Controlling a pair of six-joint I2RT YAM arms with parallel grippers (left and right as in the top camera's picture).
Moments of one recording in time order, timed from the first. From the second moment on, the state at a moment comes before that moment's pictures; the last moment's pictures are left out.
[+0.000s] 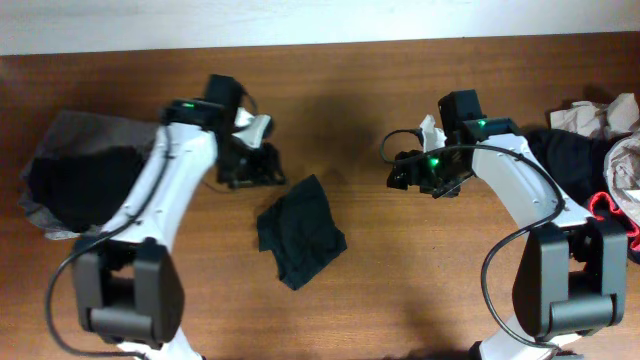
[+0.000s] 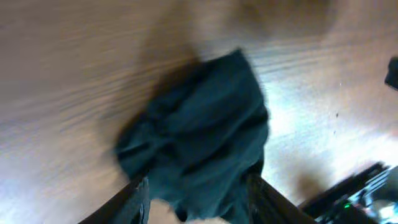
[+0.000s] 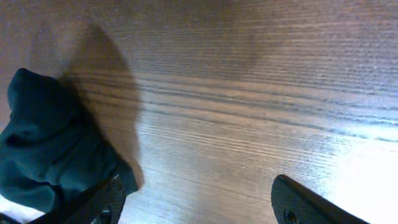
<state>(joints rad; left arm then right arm) -0.18 1.86 1.57 -1.16 0.42 -0.11 0.09 1.80 1.30 -0.91 -0.40 0.17</state>
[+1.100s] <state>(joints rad) 0.05 1.41 0.55 -0.49 0.77 -0.68 0.39 1.80 1.30 -0.76 -0.49 0.35</state>
